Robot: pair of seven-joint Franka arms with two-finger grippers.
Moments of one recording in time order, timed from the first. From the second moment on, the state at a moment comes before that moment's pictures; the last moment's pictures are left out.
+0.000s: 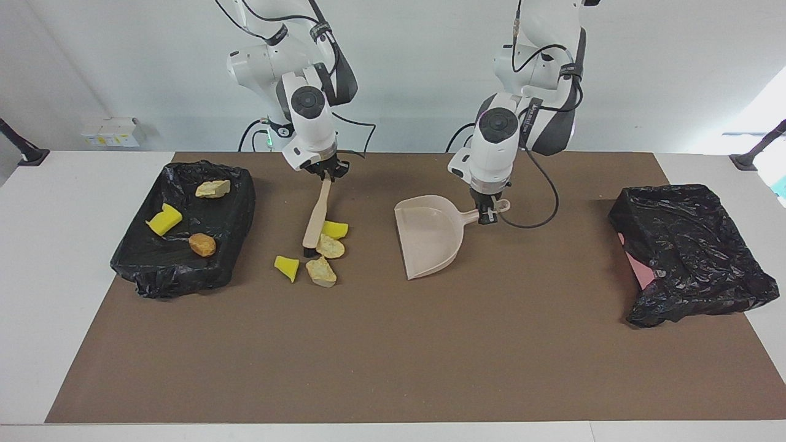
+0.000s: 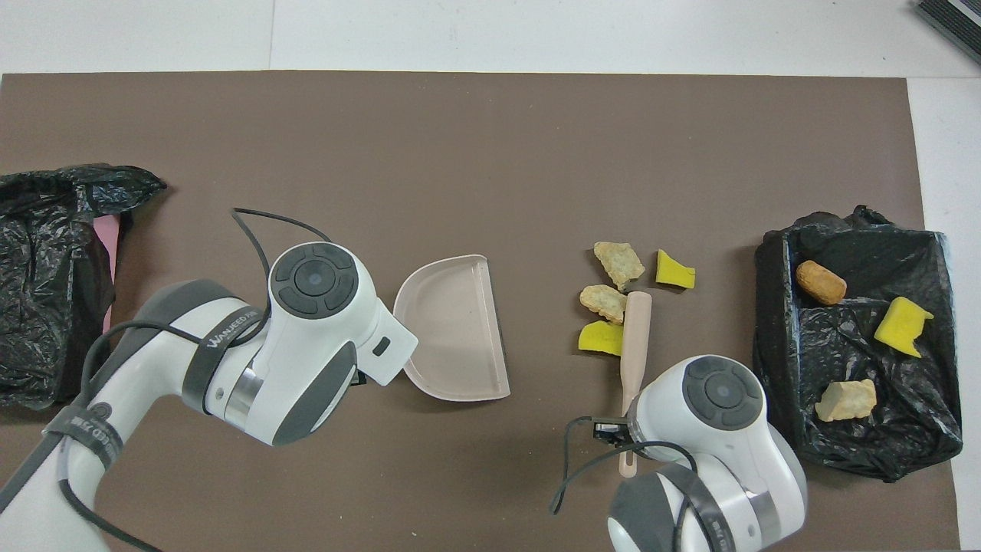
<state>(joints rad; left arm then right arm) -0.46 0.09 -0.09 -2.07 0.07 2.01 0.90 0.31 -0.15 0.15 -2.48 0.16 2.07 0.50</state>
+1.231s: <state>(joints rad) -0.45 0.06 -0.06 -2.21 0.07 2.26 0.86 0.48 -0.06 0.14 -2.15 0.17 1.84 0.40</state>
